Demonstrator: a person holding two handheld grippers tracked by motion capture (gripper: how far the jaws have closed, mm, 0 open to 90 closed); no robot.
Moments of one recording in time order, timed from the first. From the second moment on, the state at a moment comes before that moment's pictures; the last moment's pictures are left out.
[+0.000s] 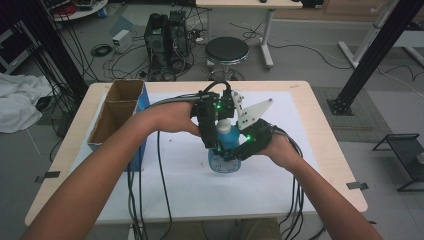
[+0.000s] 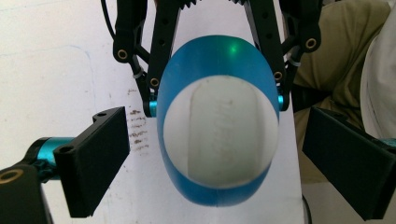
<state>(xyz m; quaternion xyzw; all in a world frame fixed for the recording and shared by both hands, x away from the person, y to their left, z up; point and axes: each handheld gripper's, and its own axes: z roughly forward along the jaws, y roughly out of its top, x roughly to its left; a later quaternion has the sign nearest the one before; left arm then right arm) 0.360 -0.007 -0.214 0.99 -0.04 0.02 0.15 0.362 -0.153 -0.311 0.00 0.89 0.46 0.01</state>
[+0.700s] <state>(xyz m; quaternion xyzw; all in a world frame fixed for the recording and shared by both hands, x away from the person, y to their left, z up) 0.363 -0.014 -0.222 0.99 -0.04 0.03 0.15 0.363 -0.155 -0.307 -0.01 0.88 0.47 0.01</state>
